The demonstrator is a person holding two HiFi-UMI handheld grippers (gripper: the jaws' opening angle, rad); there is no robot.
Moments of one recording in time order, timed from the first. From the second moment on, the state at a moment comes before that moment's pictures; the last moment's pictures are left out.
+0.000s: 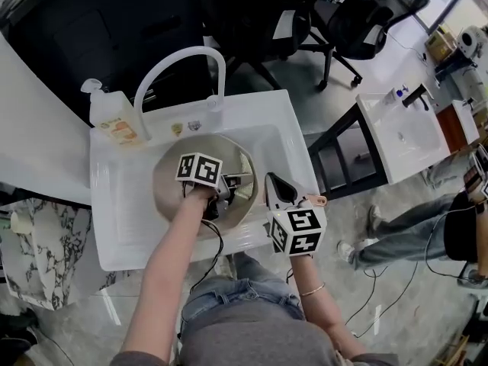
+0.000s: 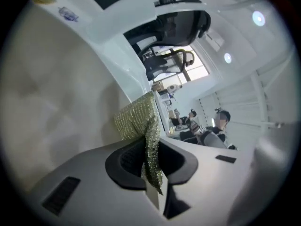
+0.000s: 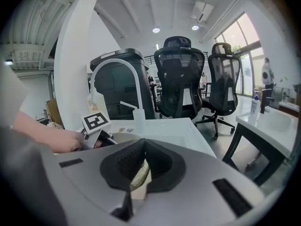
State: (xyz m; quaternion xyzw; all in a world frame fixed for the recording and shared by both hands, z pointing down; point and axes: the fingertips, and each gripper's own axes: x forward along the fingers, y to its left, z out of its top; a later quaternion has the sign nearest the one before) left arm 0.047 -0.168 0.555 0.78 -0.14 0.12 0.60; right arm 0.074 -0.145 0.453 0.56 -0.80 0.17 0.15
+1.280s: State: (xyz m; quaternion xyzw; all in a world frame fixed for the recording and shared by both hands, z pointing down) left arm -0.002 -0.142 0.555 0.83 -0.17 0.22 0.48; right arm 0.080 -0.177 0.458 0.56 -0.80 0.18 0.14
